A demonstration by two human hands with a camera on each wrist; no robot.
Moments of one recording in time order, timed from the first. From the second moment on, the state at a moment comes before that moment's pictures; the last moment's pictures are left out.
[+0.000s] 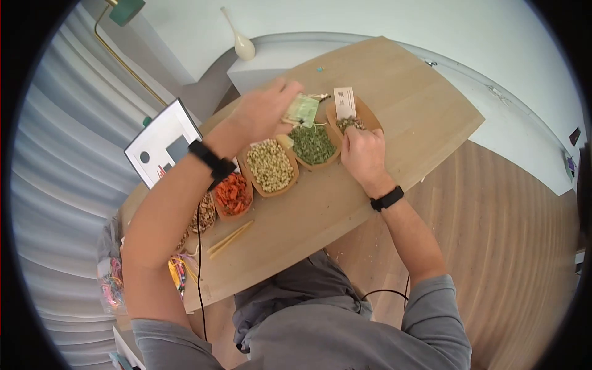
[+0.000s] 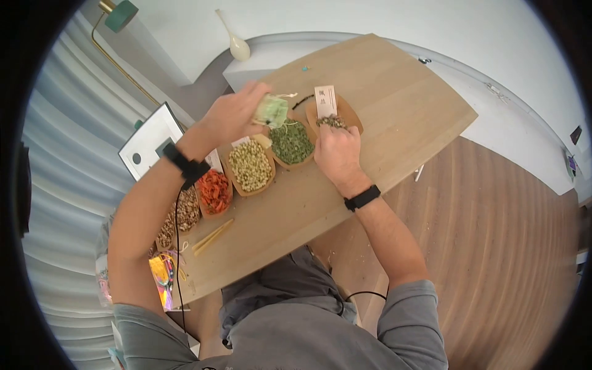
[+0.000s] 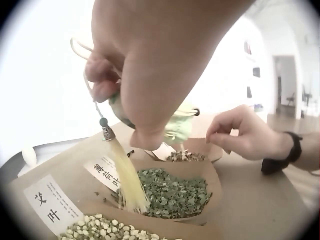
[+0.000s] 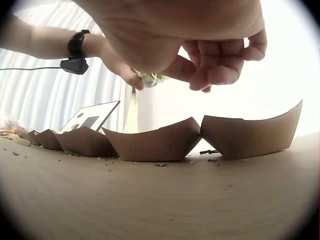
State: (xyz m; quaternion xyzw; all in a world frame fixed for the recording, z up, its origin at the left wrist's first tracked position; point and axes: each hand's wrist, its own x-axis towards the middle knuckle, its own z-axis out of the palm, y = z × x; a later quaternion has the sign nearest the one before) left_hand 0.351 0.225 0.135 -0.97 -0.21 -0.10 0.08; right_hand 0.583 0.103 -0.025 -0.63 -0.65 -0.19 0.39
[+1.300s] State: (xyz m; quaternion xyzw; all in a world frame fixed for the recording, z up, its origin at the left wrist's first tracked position) left_hand 0.135 0.050 0.125 -0.88 -0.24 -0.36 -0.20; right_hand 0.363 0.008 0.131 -0.35 -0.84 0.10 0.40
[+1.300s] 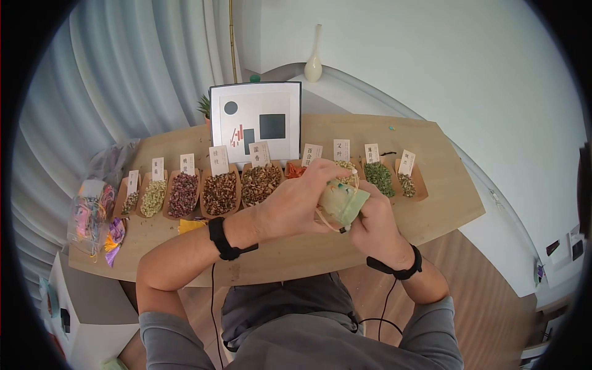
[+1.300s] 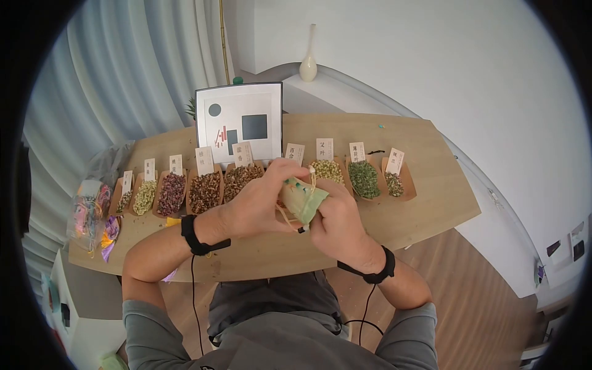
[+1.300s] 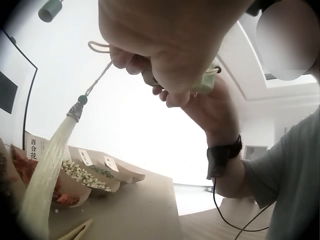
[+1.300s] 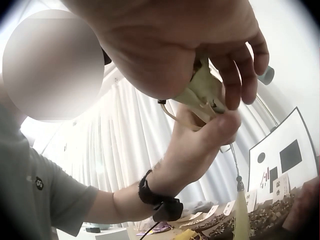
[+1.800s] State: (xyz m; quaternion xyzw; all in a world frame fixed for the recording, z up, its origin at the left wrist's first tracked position) left_hand 0.207 0.098 0.119 -0.78 -0.25 -0.42 -0.39; right_hand 0.427 0.022 0.116 -0.35 -0.82 0.23 0.39
